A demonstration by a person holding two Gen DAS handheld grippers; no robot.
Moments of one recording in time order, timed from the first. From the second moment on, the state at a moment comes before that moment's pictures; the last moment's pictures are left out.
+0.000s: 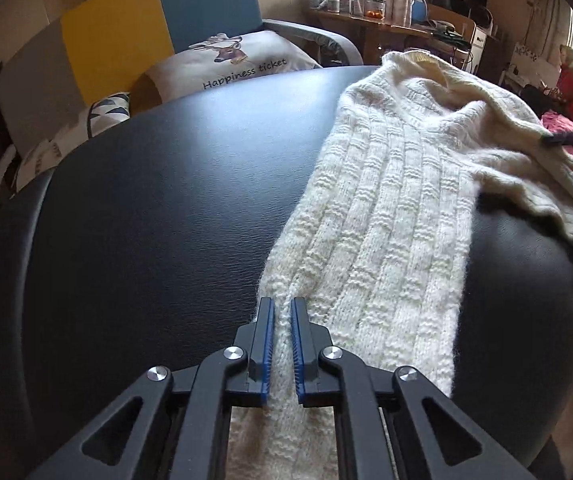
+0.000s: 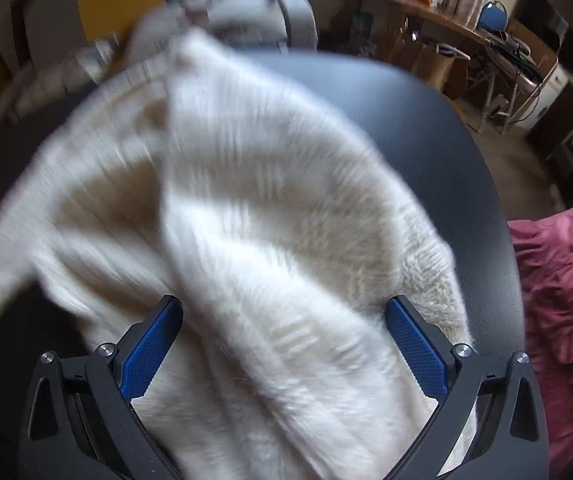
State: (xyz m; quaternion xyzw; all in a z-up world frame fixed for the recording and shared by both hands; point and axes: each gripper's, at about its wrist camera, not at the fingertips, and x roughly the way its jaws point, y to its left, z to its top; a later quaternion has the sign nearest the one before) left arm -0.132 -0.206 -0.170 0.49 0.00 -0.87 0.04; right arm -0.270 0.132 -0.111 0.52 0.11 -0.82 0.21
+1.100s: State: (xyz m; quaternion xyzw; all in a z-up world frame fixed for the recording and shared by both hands) left arm -0.110 -0.215 -0.168 0.47 0.01 -0.88 0.04; right arm -0.282 0.111 -0.103 0.47 0.23 -0.82 0.21
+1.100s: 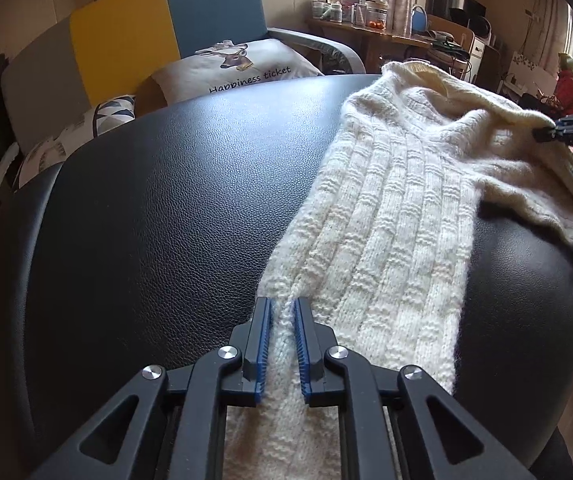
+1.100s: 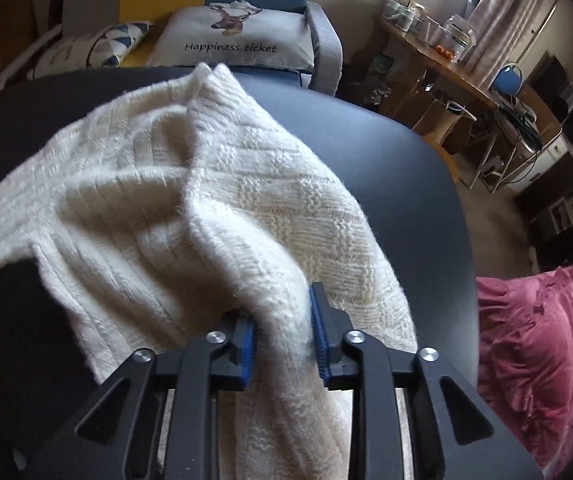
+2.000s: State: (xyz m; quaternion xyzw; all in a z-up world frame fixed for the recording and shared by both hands) left arm -0.105 -0.215 -0.157 0.48 0.05 -0.87 0.02; right arm -0.335 0.181 -0.077 0.47 0.11 -0.87 0.13
